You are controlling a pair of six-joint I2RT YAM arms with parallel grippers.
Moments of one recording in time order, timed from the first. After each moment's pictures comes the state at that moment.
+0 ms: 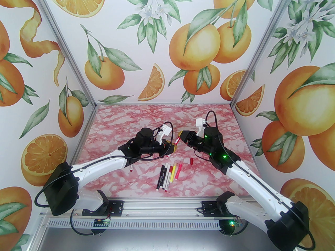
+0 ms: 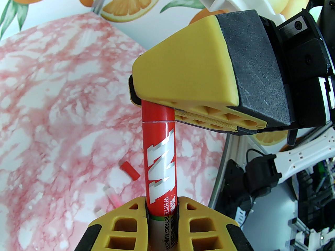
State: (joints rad) left arm -0.82 1.42 0.91 0.10 0.46 -0.37; right arm 0.48 1.03 0.79 -0.11 -0.28 1.02
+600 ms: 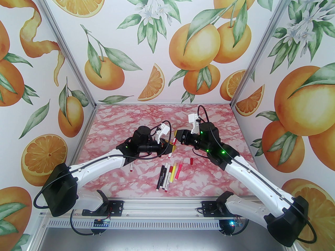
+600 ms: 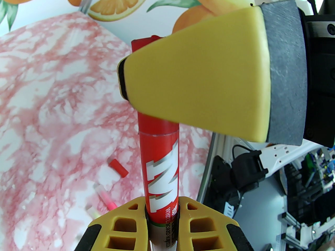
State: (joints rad) left arm -0.78 1.41 0.90 0.10 0.58 -0.39; right arm 0.57 1.09 0.94 -0.25 -0.23 0.69
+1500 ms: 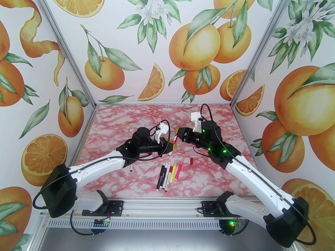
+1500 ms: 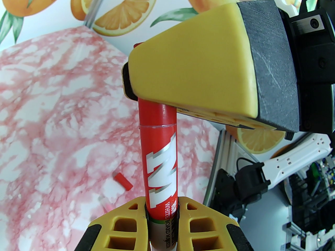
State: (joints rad) left arm -0.80 1.39 0.89 0.17 0.51 -0.41; right arm 0.54 1.09 0.95 -0.22 -0.27 0.78
